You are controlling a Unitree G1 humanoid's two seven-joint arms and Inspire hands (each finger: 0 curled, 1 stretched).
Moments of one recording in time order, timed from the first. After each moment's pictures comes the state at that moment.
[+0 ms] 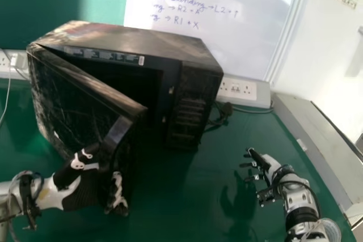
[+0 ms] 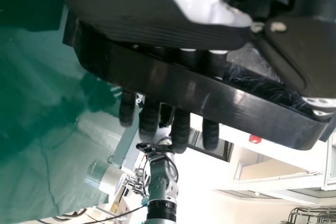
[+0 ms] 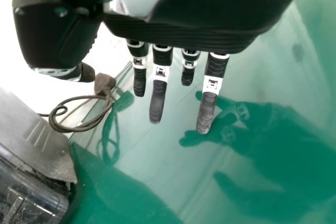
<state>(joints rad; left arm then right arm) -0.30 0.37 0.32 -0.12 -0.49 0.62 -1.08 -1.17 -0.60 0.02 1.34 -0.30 0.06 0.38</state>
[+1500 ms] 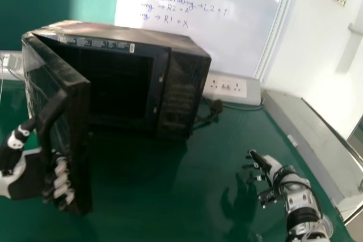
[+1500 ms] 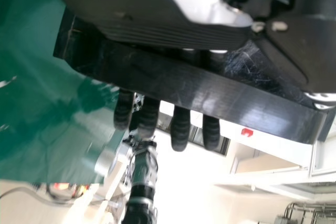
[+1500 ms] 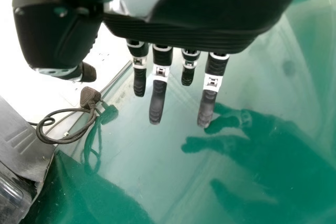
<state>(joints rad) -0.27 0.80 0.51 0.08 -0.80 0.73 -1.37 -1.17 -0.62 0.04 1.35 -0.32 0.06 0.37</state>
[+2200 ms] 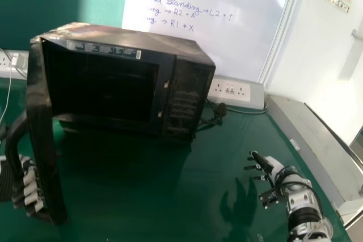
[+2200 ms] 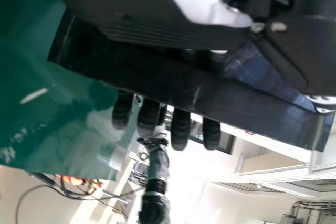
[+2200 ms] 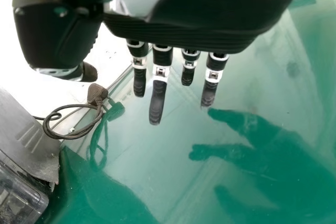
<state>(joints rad) -0.13 0.83 0.54 0.16 -0.70 0.53 -1.45 -1.17 -0.62 0.04 1.35 -0.32 0.06 0.37</state>
